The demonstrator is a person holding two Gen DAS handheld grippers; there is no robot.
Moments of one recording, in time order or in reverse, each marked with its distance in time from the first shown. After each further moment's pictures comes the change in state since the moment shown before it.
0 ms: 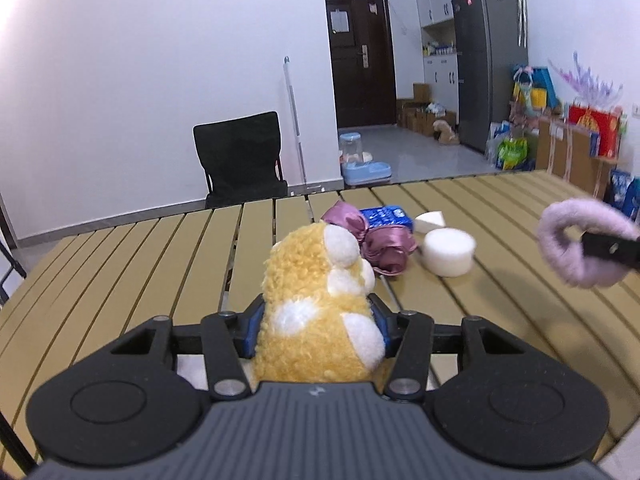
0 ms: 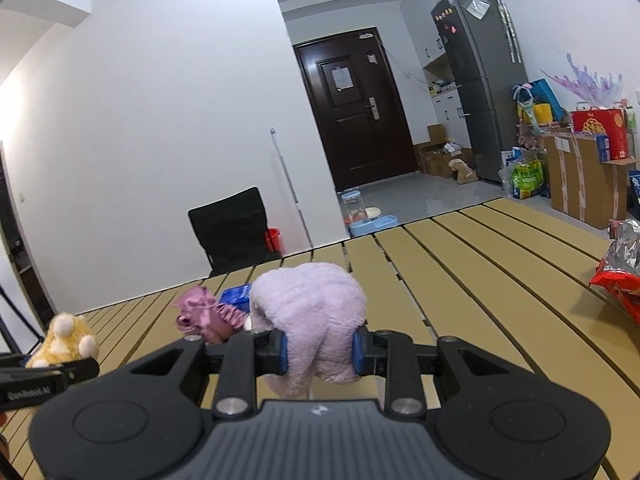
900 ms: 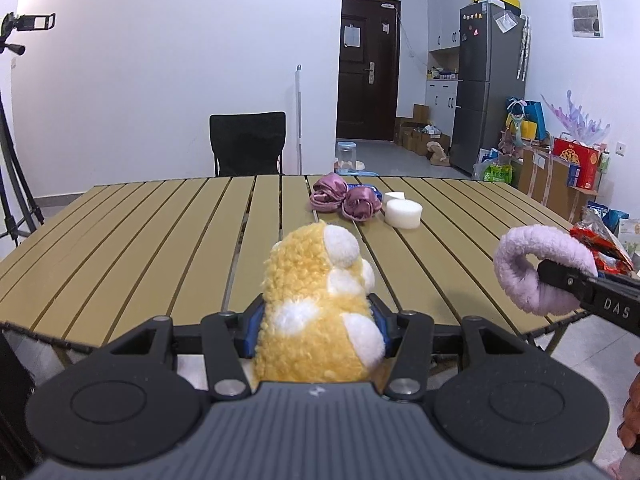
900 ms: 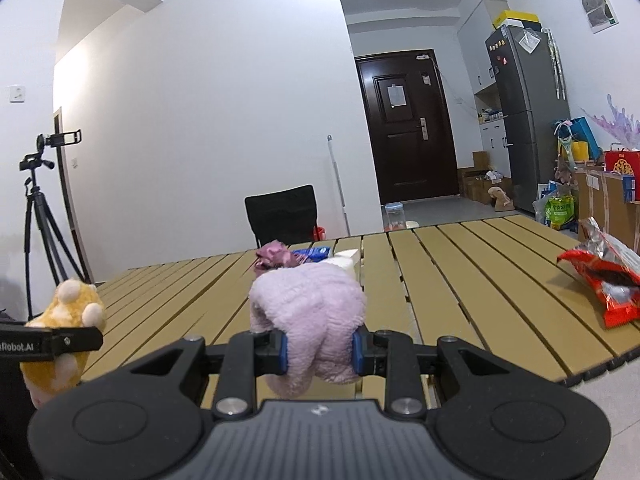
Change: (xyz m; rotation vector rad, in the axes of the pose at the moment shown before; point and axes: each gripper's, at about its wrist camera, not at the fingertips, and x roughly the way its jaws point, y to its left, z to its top) left arm -0.142 0.010 -0.079 -0.112 -0.023 -0.041; right arm -0.132 0.033 -0.064 -0.140 -0.030 0.106
